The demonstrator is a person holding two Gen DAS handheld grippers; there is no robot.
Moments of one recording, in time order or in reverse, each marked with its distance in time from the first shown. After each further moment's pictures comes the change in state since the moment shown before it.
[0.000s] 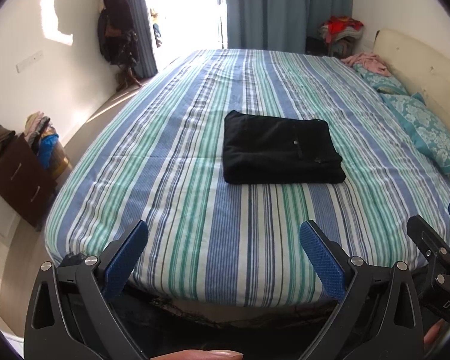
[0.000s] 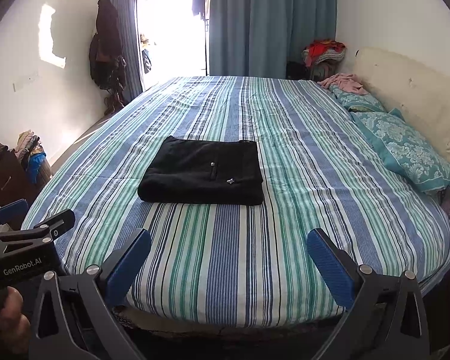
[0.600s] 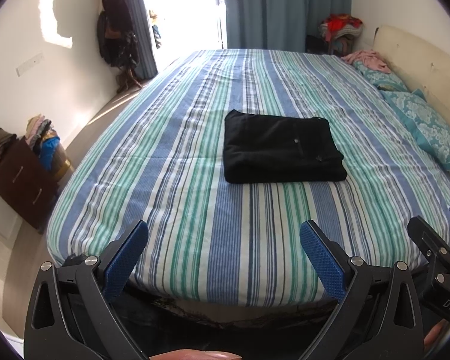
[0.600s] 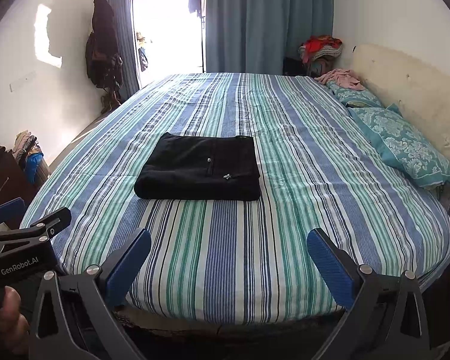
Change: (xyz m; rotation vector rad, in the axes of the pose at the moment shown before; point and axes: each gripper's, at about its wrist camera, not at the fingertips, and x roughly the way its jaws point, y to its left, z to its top) left arm 0.001 -0.001 0.000 0.012 0.001 0.009; right arm 0.001 -0.004 -0.003 0.015 0.018 -0.007
